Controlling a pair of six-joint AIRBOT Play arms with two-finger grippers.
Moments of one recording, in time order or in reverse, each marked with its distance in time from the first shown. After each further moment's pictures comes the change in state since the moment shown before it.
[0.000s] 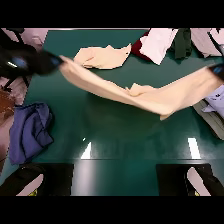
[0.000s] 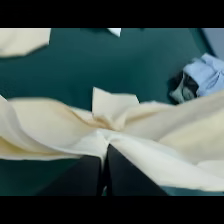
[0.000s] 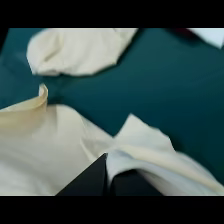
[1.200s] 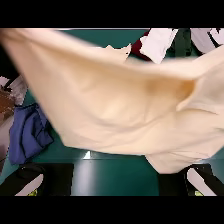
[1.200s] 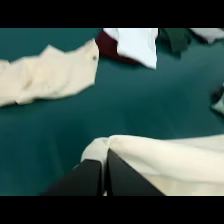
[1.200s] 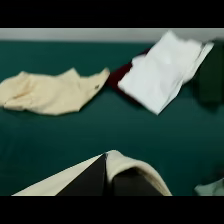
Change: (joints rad) left arm 0.000 -0.069 0.211 0.166 -0.177 0.029; right arm 0.096 -0.193 0.491 -0.310 0.160 0.200
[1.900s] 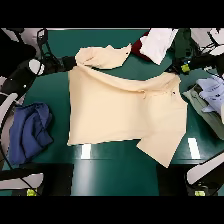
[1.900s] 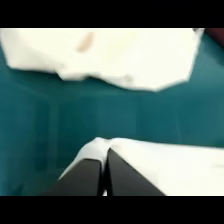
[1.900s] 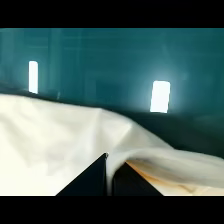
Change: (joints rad) left arm 0.056 -0.495 -0.380 -0.023 0.795 -0.019; right arm 0.196 -0.904 0.137 0.069 -0.154 -0.013
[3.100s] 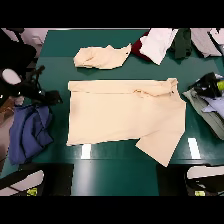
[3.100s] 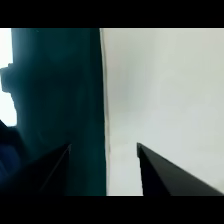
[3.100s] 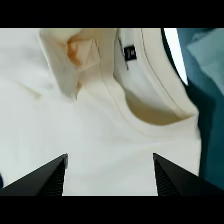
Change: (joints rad) left arm 0.234 0.212 -0.235 -0.017 -0.792 0.147; right arm -0.373 0.303 -0.396 -0.026 0.306 0.037
